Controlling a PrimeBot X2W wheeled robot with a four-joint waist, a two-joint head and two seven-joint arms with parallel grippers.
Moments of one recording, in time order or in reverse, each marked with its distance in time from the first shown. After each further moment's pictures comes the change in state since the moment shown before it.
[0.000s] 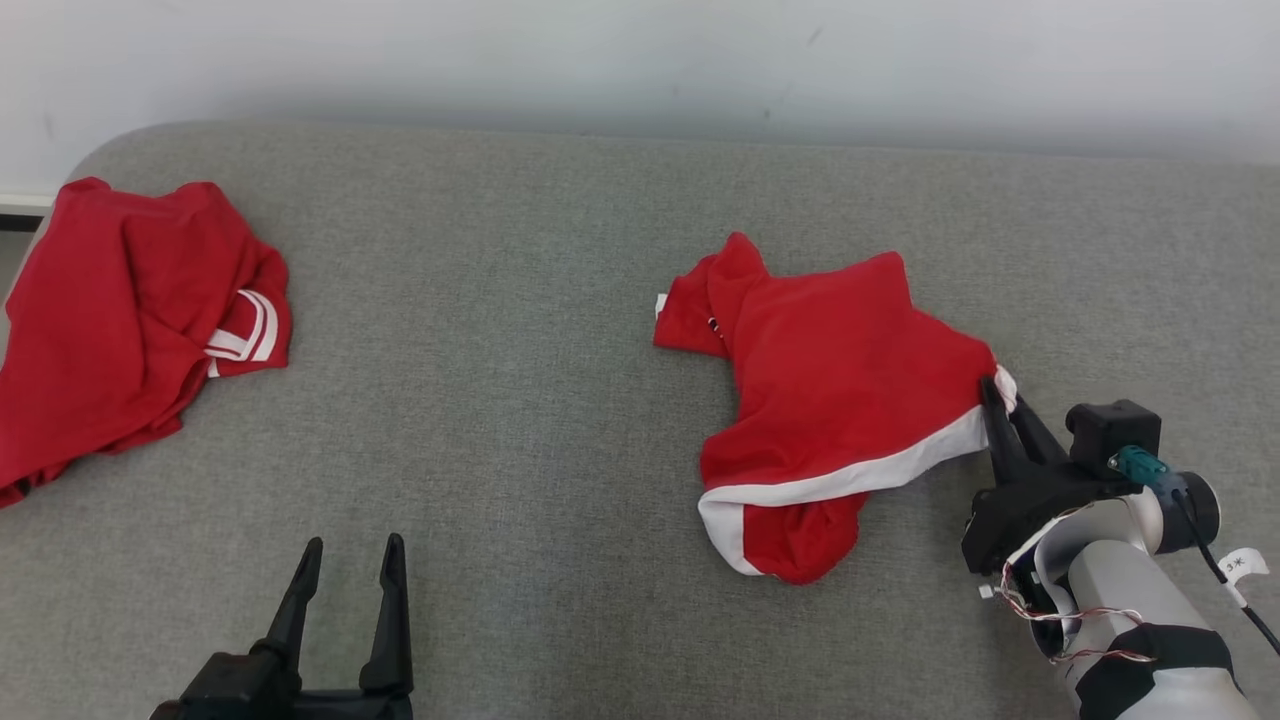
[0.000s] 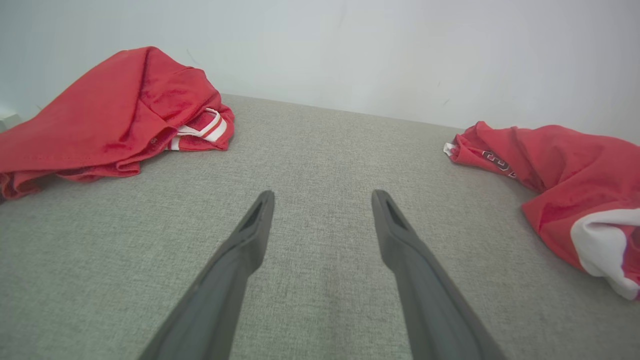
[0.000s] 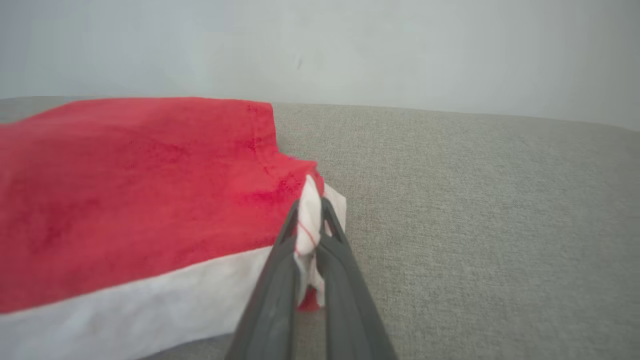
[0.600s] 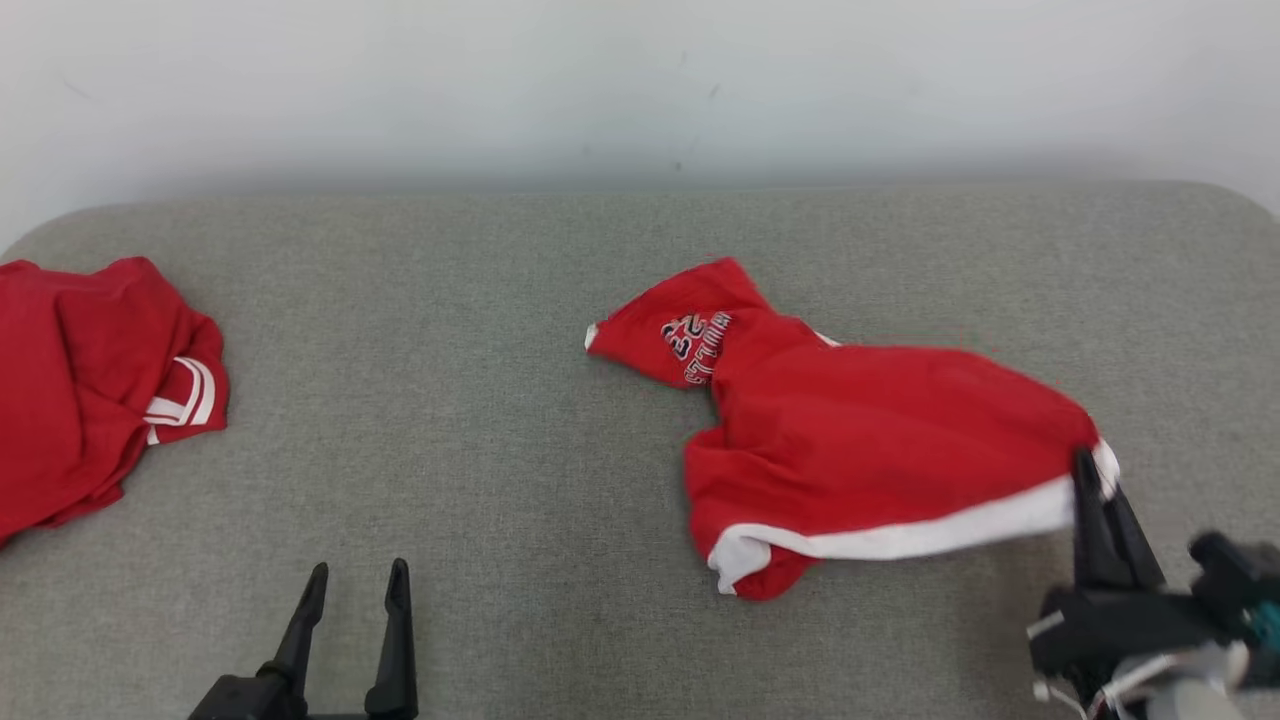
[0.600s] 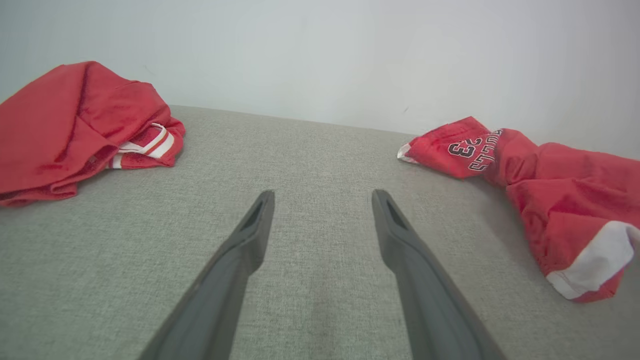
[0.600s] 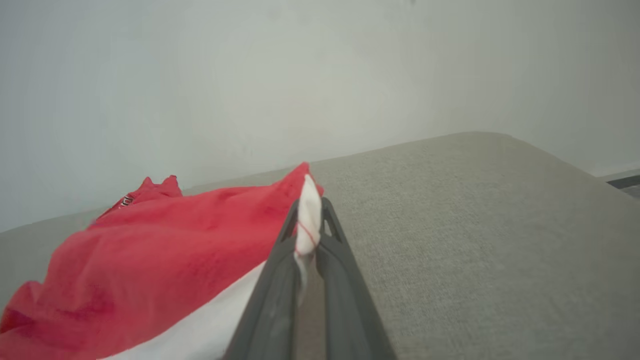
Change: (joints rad) left arm 0.036 0.000 0.003 0.000 -0.004 0.000 0.000; right arm 0.362 0.046 -0.174 -0.511 0.125 0.000 0.000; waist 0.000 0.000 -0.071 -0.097
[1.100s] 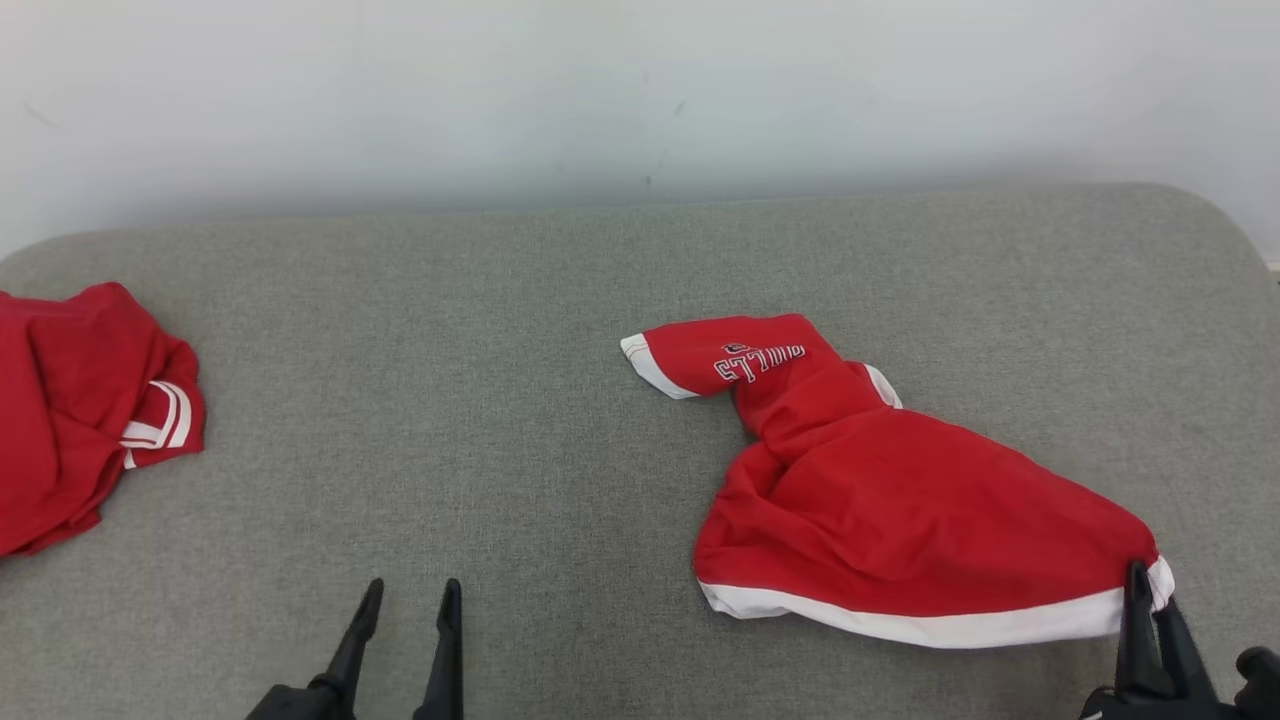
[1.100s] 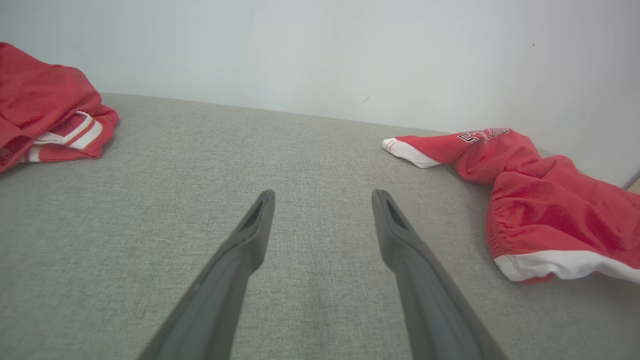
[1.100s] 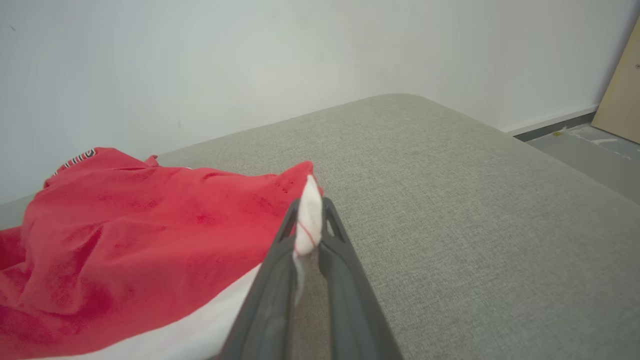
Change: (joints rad) left arm 0.015 0.000 -0.084 0.012 -0.027 0.000 0.000; right arm 0.223 0.085 -0.169 -0.083 -0.059 0.000 0.000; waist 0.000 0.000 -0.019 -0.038
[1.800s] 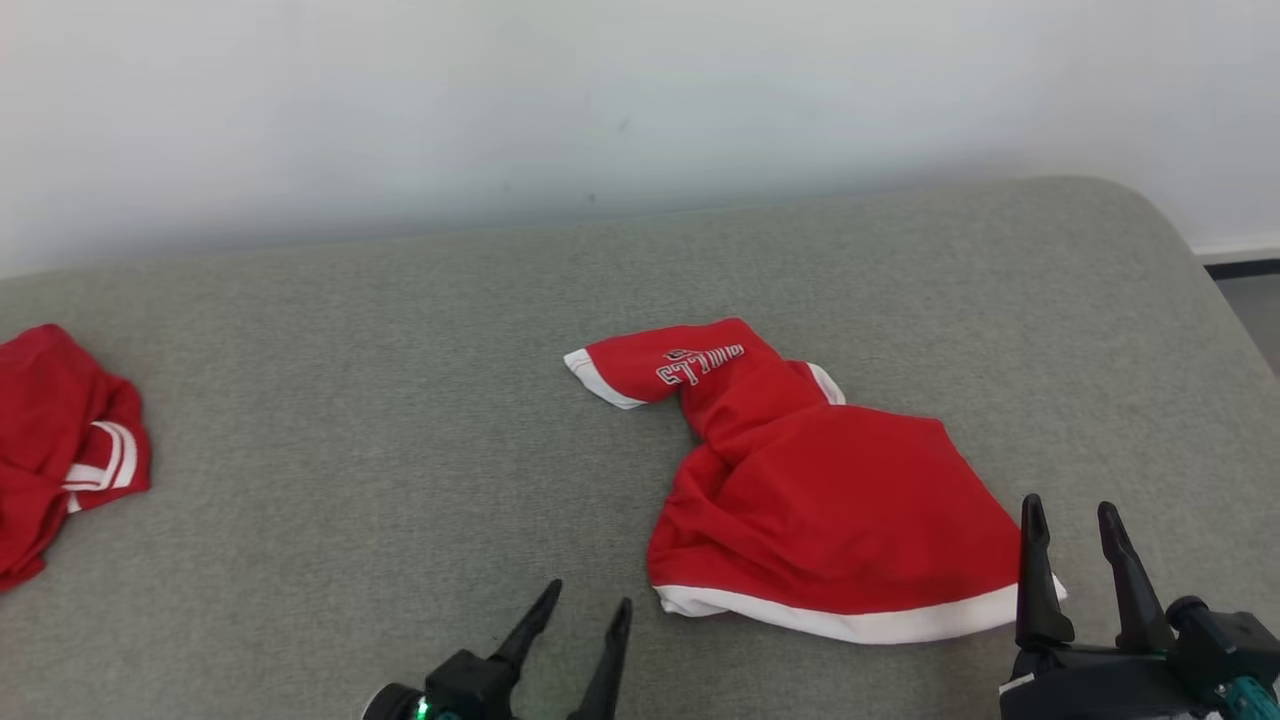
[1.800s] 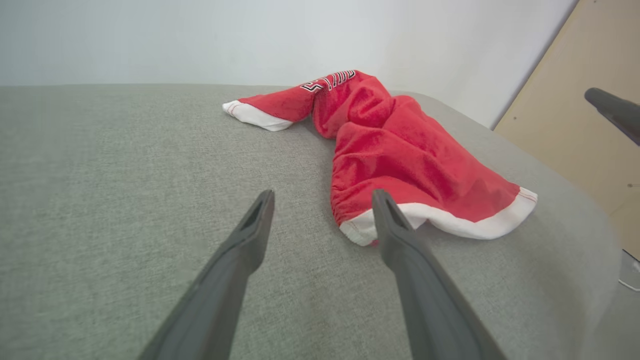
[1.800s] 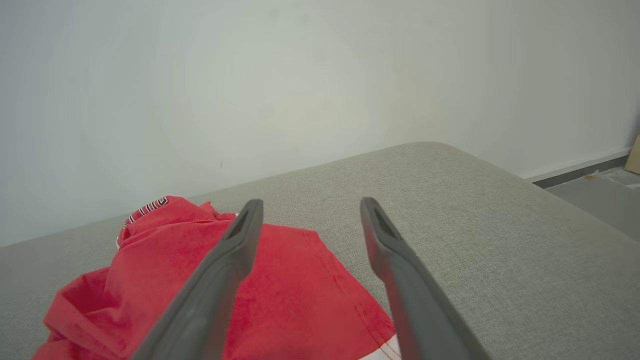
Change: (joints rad) left arm -0.123 -0.001 -0.284 0.163 -0.049 0.000 0.000; right arm -0.038 0.037 0.104 -0.109 -0.047 0.000 0.000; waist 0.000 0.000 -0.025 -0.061
